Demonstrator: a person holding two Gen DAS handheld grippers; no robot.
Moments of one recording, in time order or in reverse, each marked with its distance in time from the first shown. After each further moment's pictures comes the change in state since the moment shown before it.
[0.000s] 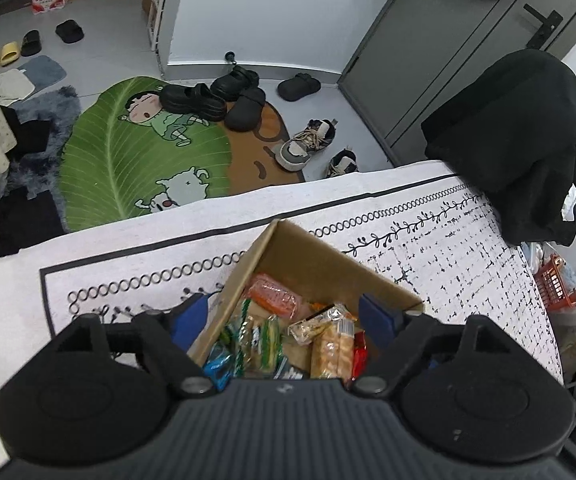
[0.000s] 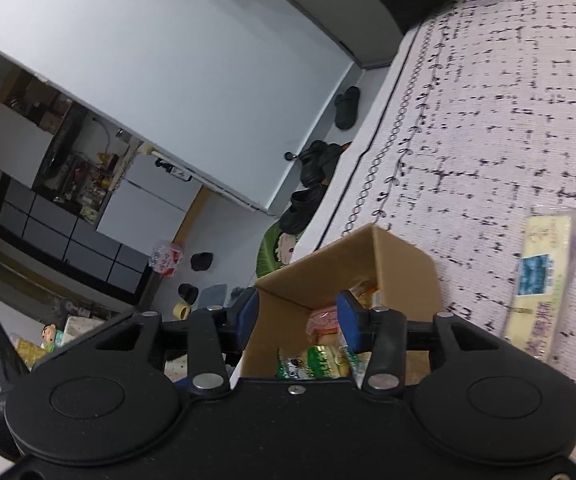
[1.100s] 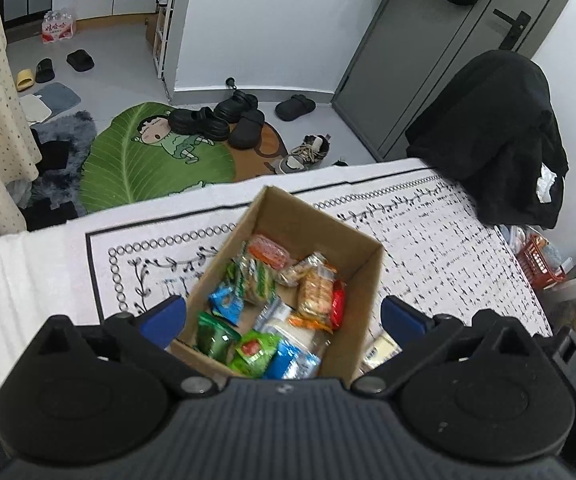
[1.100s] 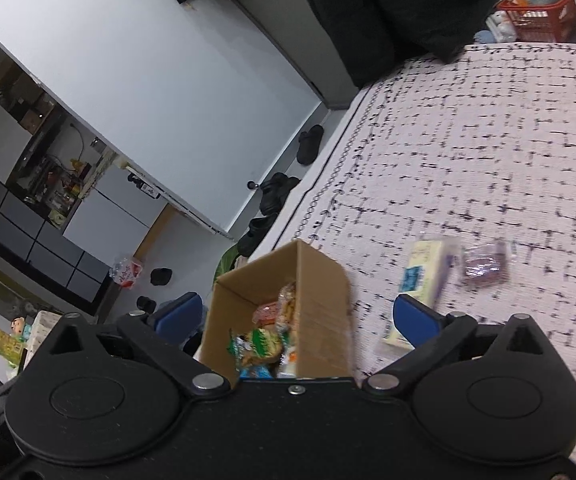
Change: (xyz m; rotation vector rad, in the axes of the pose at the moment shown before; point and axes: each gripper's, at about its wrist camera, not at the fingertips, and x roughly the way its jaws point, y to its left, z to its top) left arm -0.087 -0.022 -0.068 0.044 -0.080 0.019; right arm -0.103 -0.008 -0.016 -0.086 -0.095 -0.139
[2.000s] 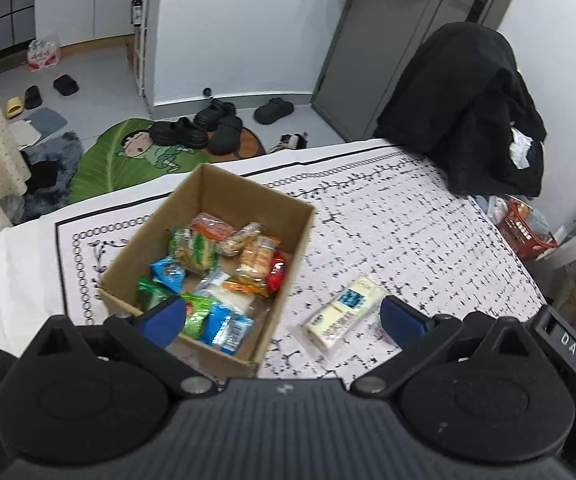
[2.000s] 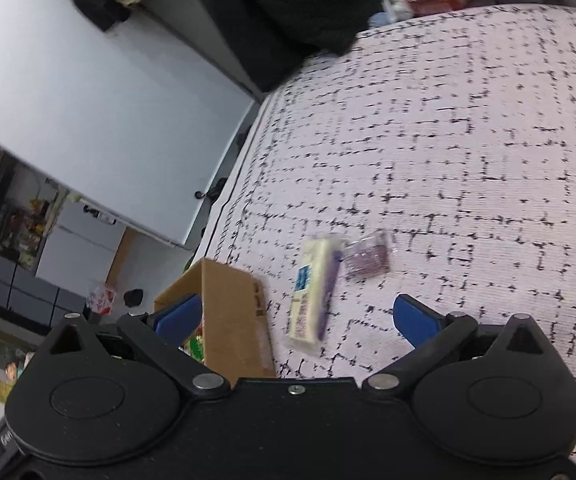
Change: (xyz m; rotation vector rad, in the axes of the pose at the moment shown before) left arm -0.012 -0.081 -0.051 0.092 -0.042 0.013; right arm -0.040 -0.089 0.016 0.194 0.025 -0.099
